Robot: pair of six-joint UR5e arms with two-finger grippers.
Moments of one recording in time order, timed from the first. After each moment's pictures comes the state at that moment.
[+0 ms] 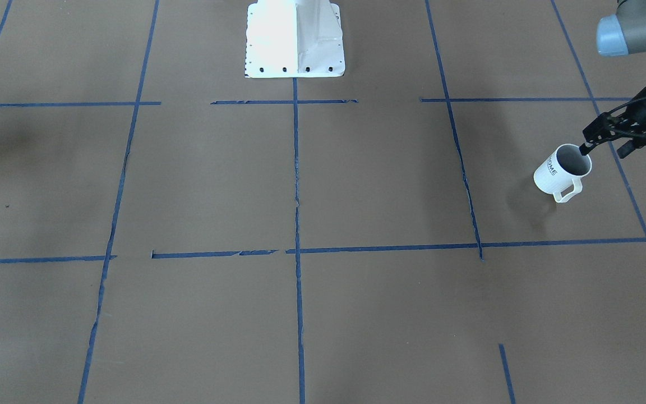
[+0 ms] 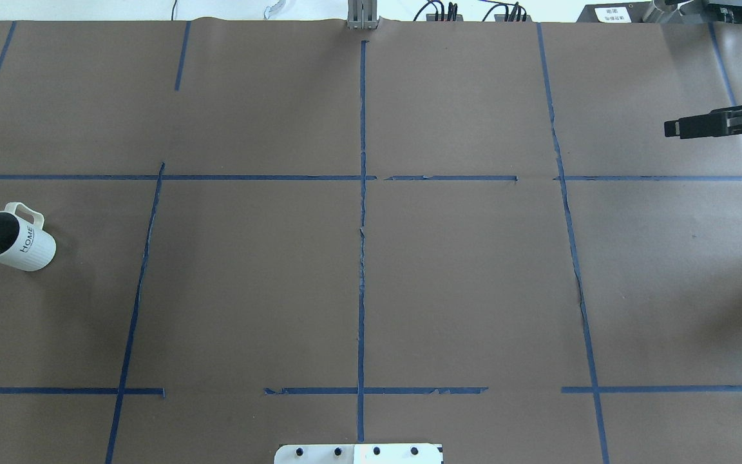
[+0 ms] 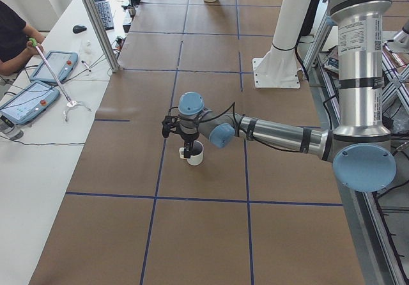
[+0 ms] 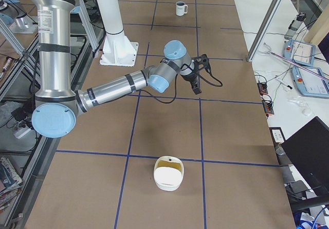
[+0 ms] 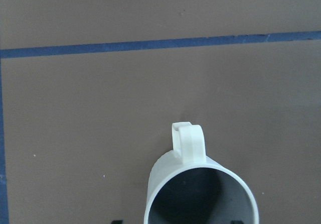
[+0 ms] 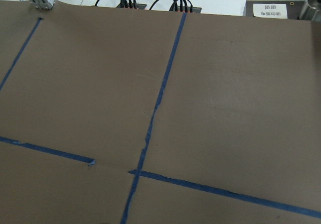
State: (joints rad) left arm -1.22 -1.46 -1.82 -2.01 -2.32 -0.61; right arm 1.26 -1.63 1.97 -1.02 2.22 0.62
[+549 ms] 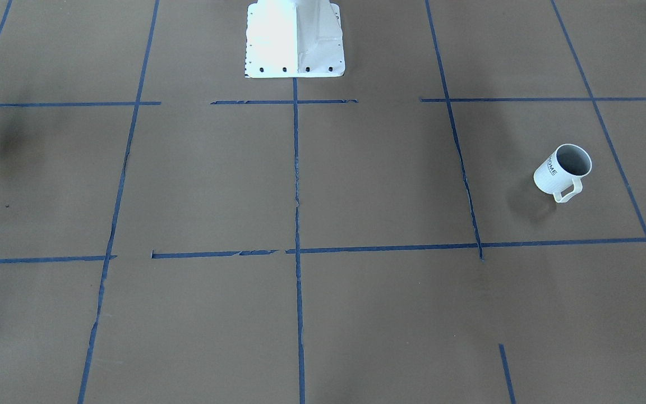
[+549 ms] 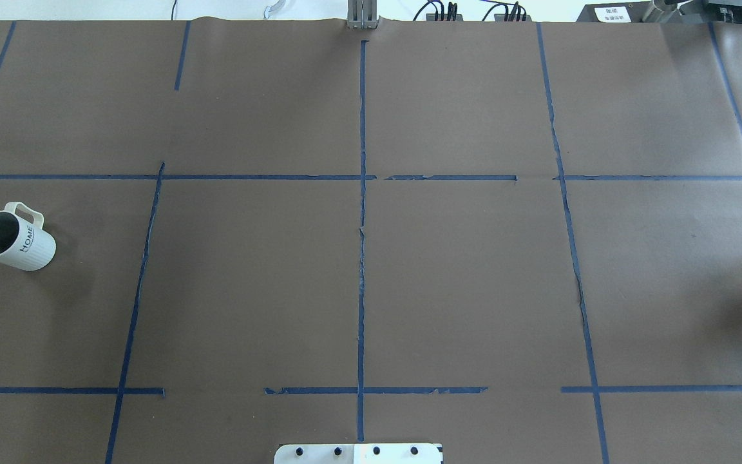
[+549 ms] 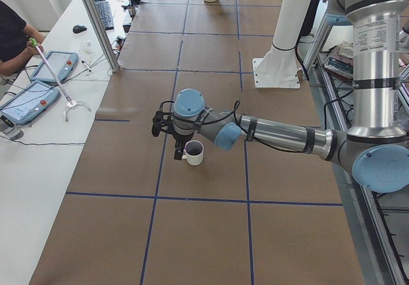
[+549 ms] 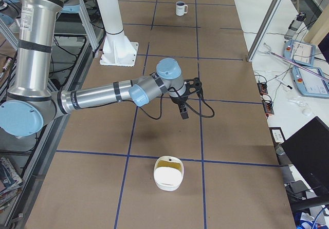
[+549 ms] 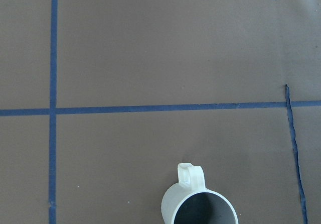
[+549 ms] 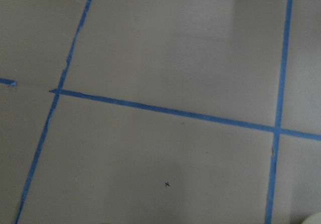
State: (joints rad) left arm -1.48 -1.46 -1.85 -1.84 -2.42 -0.27; right arm 1.41 -1.79 1.98 -1.25 2.34 0.30
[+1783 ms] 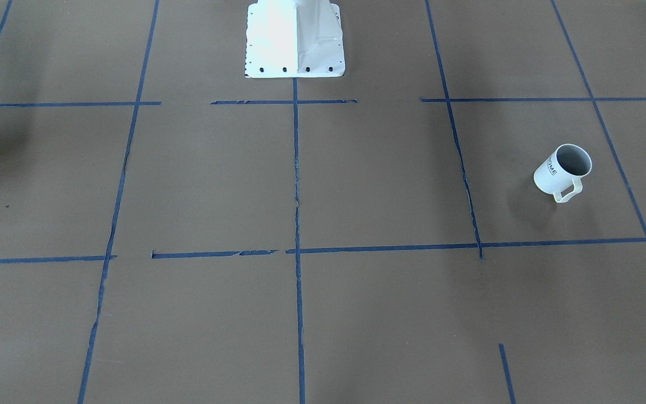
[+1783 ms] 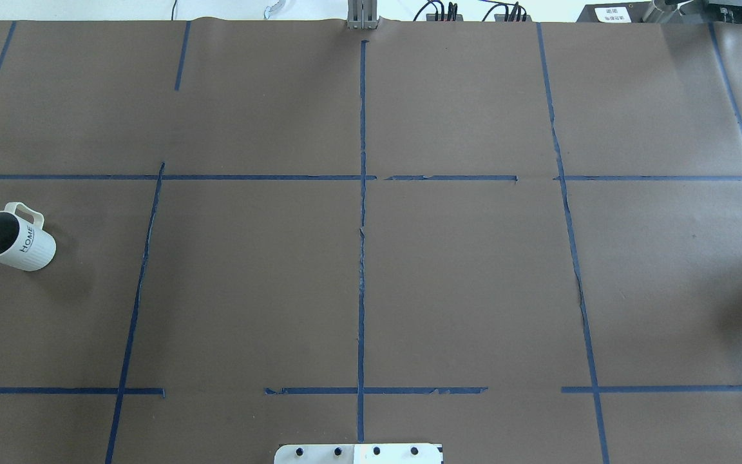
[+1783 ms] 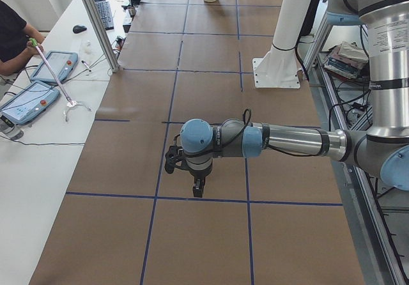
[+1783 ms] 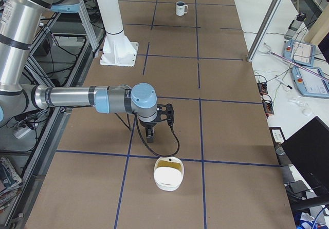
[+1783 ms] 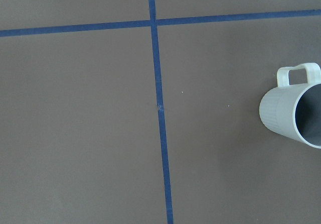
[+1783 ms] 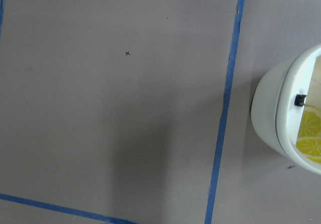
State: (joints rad) left arm -1.59 -1.37 -1.85 -1.45 -2.42 0.14; right arm 1.54 -1.99 2.05 -1.58 2.45 -0.07
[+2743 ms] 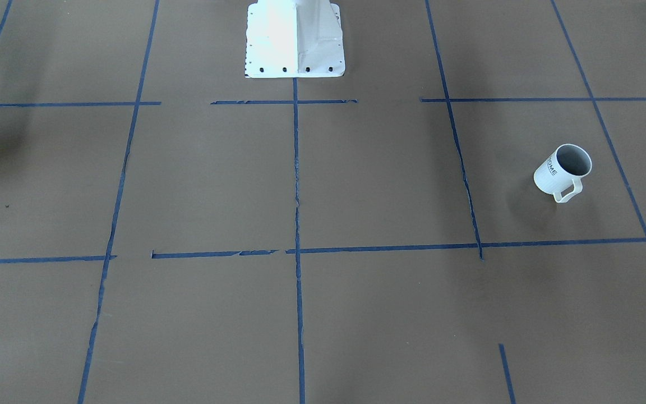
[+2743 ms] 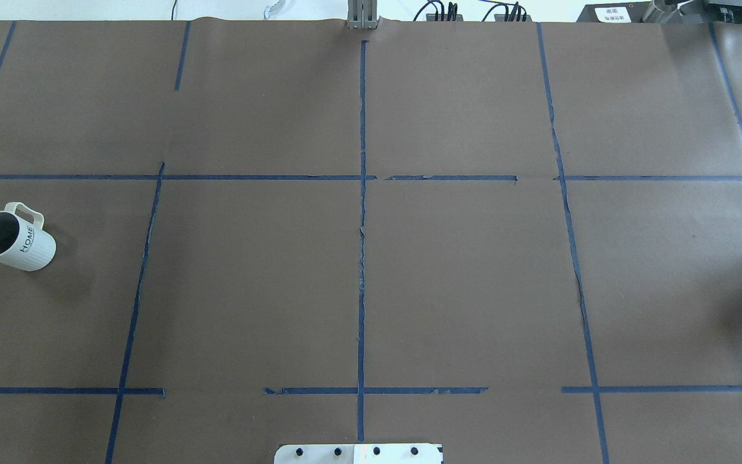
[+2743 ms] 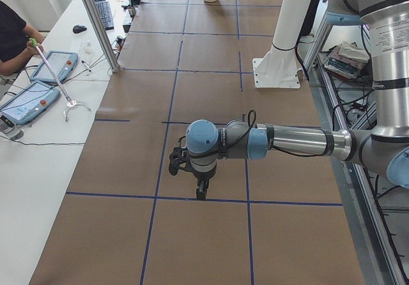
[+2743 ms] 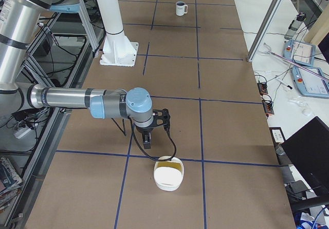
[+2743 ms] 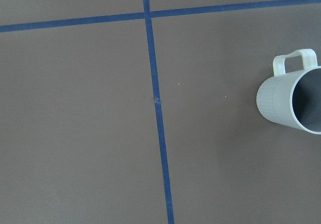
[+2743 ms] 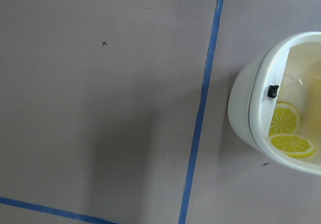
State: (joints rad) left arm -1.59 -1.34 -1.87 -1.47 -2.36 0.14; right arm 1.54 -2.02 2.02 -1.49 2.39 -0.08
